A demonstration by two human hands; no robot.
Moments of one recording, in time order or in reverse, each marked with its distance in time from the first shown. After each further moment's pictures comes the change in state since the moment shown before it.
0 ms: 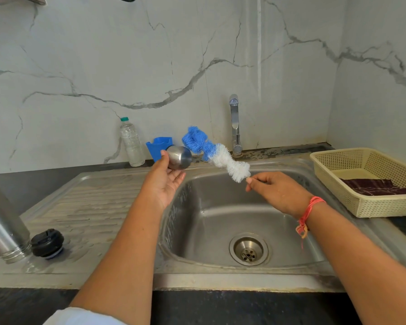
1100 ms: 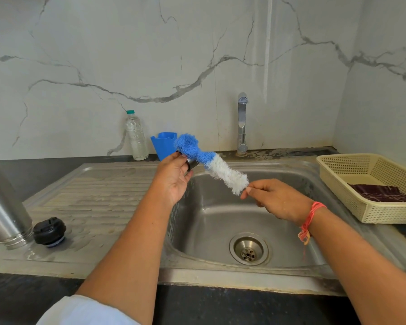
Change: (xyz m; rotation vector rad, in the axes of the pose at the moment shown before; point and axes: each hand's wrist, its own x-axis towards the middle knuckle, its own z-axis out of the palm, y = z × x) left_hand -0.002 -0.009 0.012 0.027 -0.089 0.028; right_hand -0.006 -0.013 0.010 -0.003 -0.187 -0.008
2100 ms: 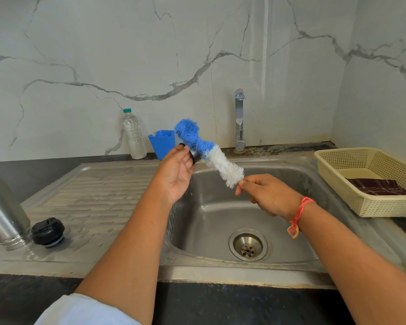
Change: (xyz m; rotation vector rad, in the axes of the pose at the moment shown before) left_hand -0.013 0.002 0.009 -0.064 -0.105 0.009; right_hand 0.002 -0.005 0.010 0.132 0.016 0.065
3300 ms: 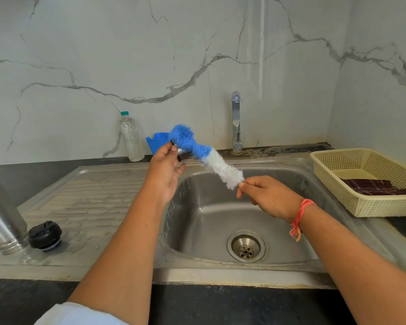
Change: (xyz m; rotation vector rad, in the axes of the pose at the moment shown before) left_hand 0.003 0.008 -0.008 0.232 0.103 0.149; right_hand -0.002 0.006 -0.006 -0.088 0.009 -0.084
